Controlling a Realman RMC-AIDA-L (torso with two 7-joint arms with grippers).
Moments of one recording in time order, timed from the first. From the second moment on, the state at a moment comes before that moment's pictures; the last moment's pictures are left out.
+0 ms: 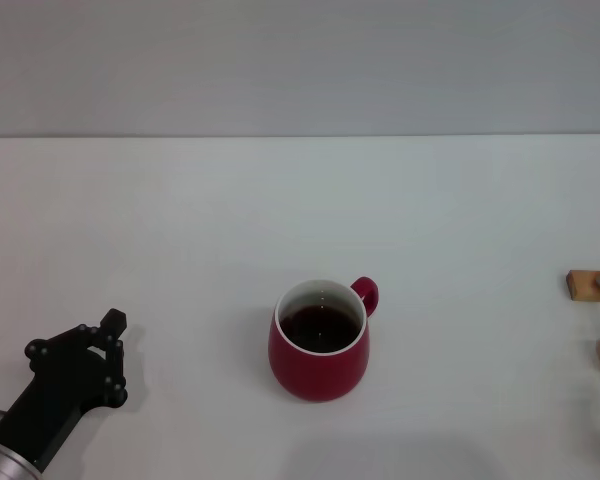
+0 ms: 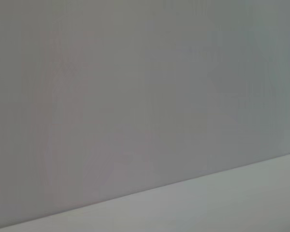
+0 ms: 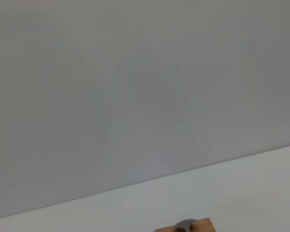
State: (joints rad) left arm -0.17 -2.07 -0.48 -0.22 2.34 1.30 -0.04; right arm 0.02 2.08 0.11 0.34 -1.64 -1.42 0.13
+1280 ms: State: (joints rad) left arm -0.16 -2.07 -0.48 -0.22 2.35 1.31 -0.05; right arm 0.02 2.08 0.11 0.34 -1.64 -1.39 0.14
